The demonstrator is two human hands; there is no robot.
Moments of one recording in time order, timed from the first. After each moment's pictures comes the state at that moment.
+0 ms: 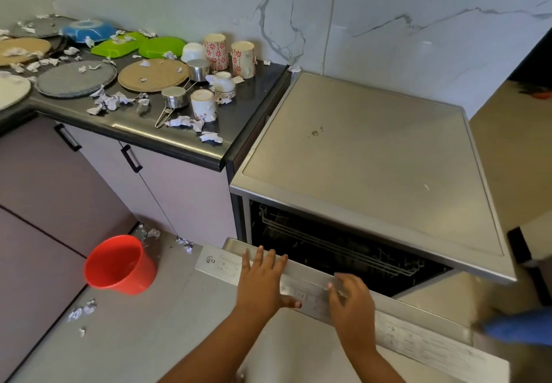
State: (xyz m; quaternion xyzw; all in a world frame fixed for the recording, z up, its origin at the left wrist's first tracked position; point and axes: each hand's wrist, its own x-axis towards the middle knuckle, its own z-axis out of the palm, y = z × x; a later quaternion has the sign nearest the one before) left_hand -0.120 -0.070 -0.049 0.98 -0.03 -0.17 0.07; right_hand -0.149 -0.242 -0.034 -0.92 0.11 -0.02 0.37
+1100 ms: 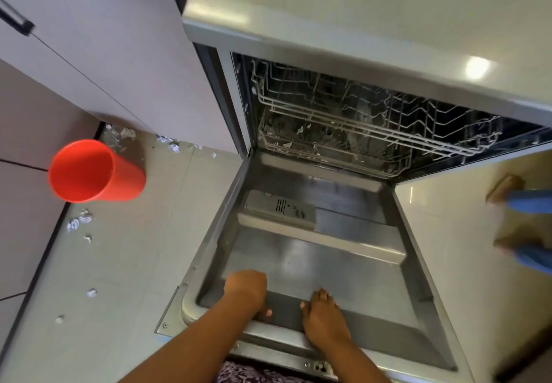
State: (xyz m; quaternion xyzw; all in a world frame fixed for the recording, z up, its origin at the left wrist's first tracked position) left_hand -0.213 -0.039 -0.234 0.81 -0.06 -0.58 -0.03; right_hand -0.281 -0.198 -0.265 -0.85 0.10 0.49 0.14
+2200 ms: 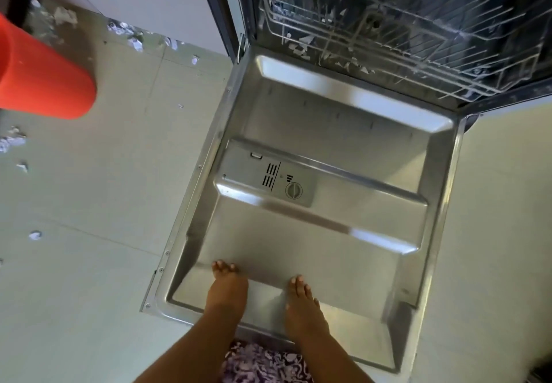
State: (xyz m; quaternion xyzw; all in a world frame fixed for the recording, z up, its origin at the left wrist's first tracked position) left_hand -0.361 -0.041 -0.533 0.80 0.04 -0.60 -0.02; right_hand -0.384 -0.203 -0.524 -0.78 0.06 0.60 0.14
